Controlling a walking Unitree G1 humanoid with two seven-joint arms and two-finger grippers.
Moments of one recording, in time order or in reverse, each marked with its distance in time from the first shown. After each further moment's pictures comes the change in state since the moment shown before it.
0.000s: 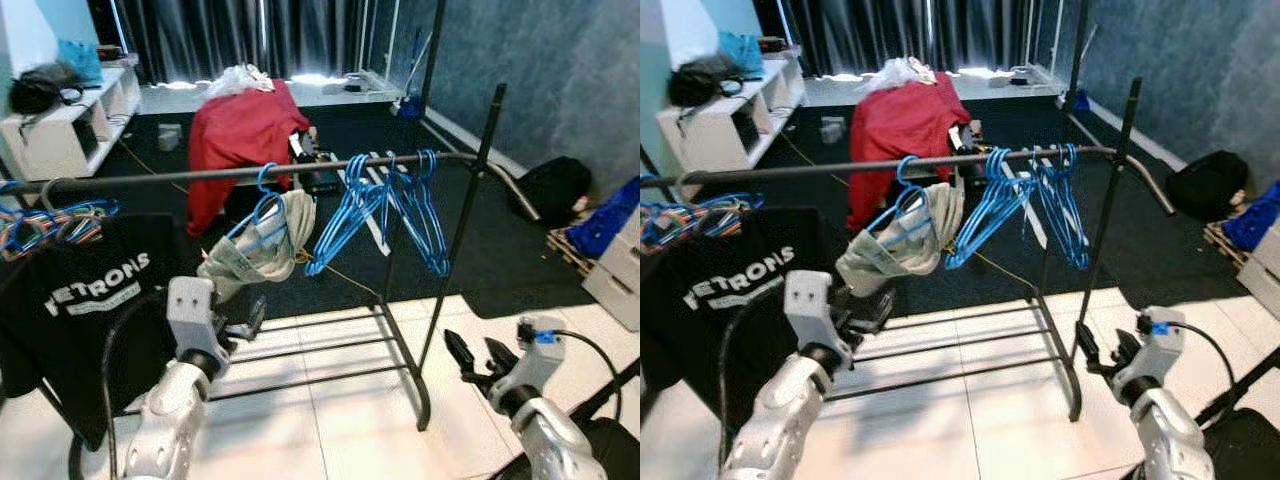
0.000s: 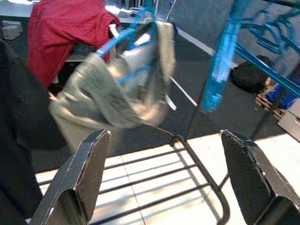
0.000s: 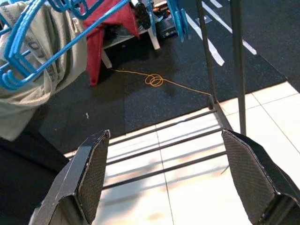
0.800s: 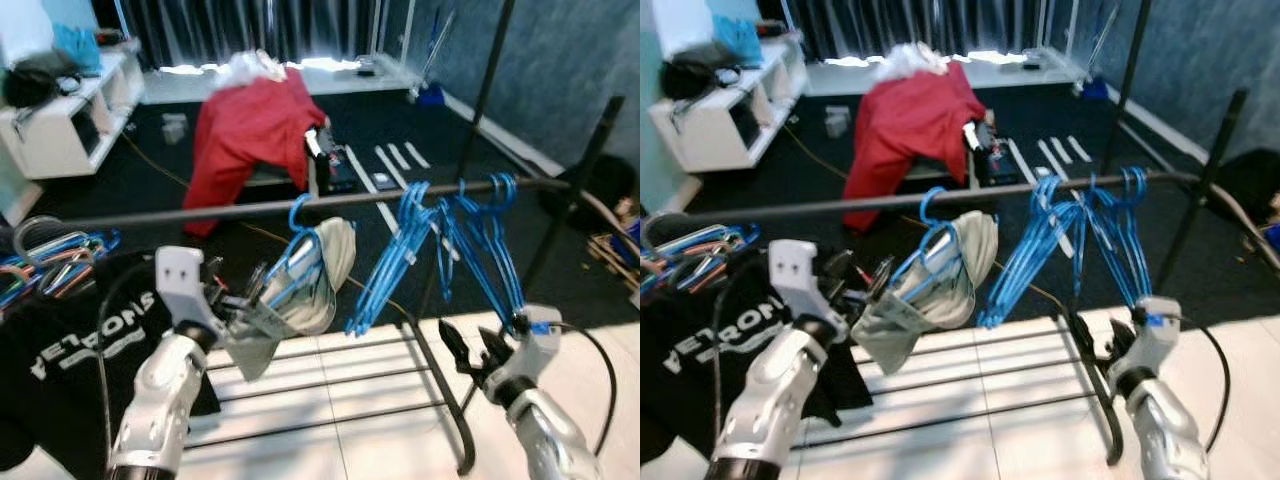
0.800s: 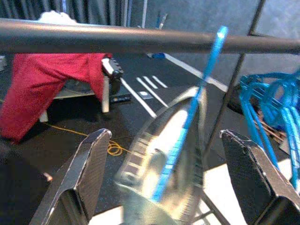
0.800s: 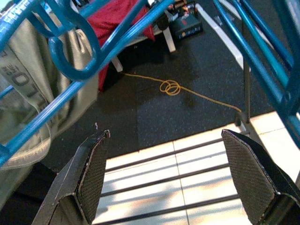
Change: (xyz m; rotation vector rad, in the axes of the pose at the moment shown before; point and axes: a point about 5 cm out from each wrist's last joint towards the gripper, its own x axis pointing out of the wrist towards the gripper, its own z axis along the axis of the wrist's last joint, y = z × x) left arm 0.014 -0.011 0.032 0.002 -0.120 -0.136; right arm 0.002 0.005 0.002 0.000 -0.009 0.017
